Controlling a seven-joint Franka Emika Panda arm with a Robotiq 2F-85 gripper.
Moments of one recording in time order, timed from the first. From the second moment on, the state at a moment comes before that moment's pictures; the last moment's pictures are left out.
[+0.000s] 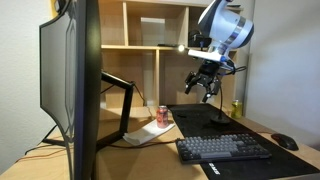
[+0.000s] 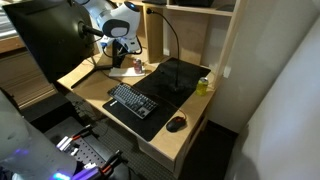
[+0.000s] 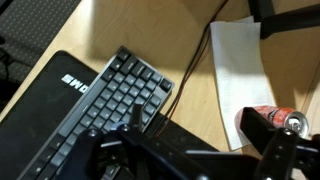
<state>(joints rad) 0.03 0.11 0.13 -2.18 0.59 2.26 0.75</state>
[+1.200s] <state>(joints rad) 0.09 0.53 0.09 -1.85 1.01 2.38 0.95</state>
